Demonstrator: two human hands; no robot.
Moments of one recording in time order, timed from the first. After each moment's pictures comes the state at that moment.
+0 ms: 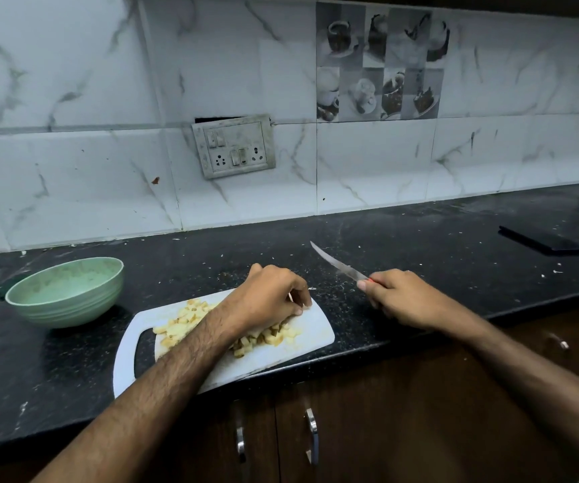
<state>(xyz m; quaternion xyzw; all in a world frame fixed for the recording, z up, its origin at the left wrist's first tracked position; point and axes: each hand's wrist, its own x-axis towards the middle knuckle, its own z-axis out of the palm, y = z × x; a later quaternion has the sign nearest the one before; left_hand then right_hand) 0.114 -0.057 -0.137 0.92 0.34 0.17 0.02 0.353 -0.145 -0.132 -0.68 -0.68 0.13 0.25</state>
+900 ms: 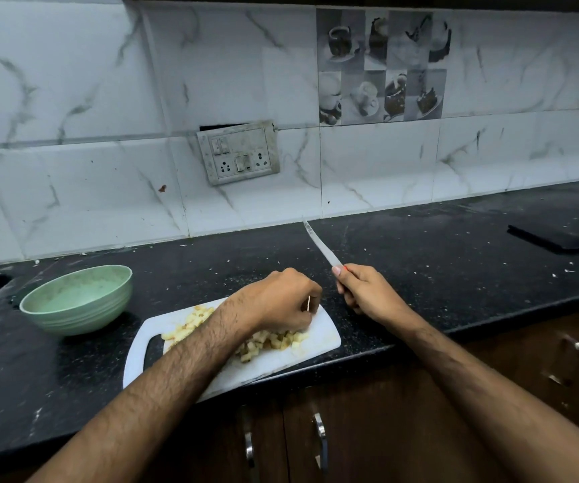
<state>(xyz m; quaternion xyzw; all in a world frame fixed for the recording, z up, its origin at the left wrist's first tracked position) 0.124 -0.057 -0.123 0.95 0.31 0.06 -0.02 0.320 -0.084 -0.168 -0.56 -0.62 0.27 0.48</state>
